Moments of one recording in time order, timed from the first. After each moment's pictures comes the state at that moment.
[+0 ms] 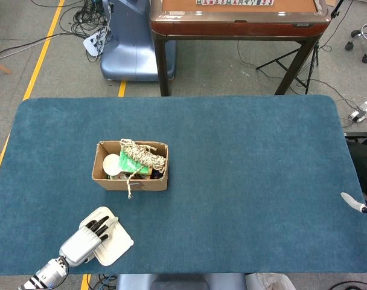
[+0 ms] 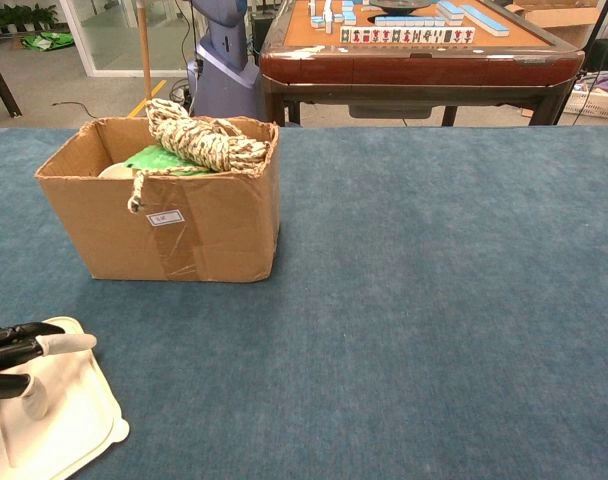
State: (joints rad) left arm -0.32 -1.36 0.22 -1.41 1.82 1.20 0.27; right arm 0.05 -0.92 0.16 -1.61 -1.56 1.69 0.69
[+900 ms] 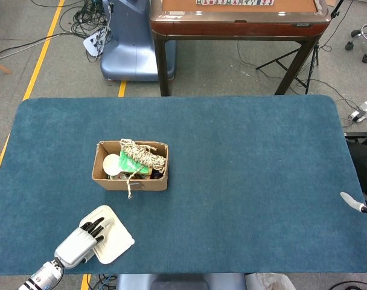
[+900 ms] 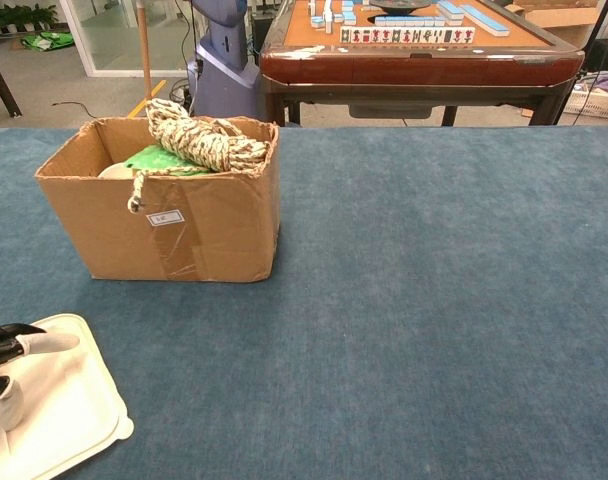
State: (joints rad) left arm -0.30 -1.32 0.24 -1.45 1.80 1.21 0.22; right arm 0.05 -0.92 0.16 -1.61 -1.56 1.69 0.68
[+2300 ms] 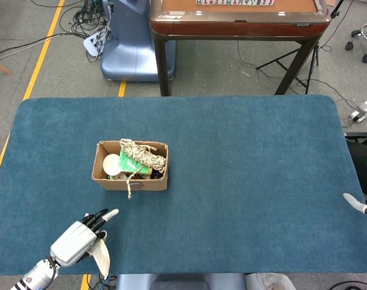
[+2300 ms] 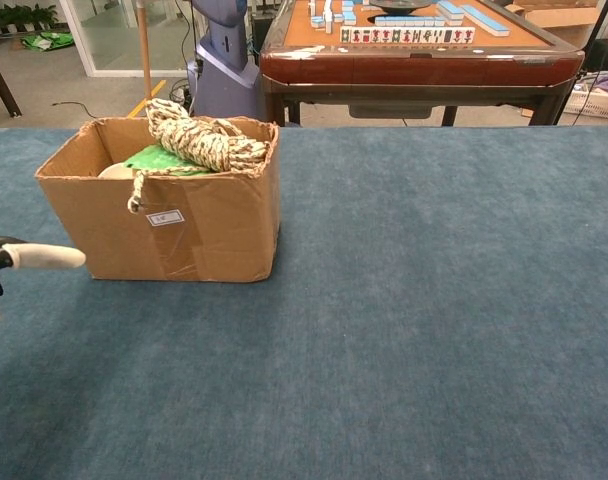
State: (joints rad) left arm -0.34 -1.11 0.21 -1.79 1.84 1.25 0.19; right arm 0.04 -0.92 0.17 -1.60 -1.57 1.71 0.71
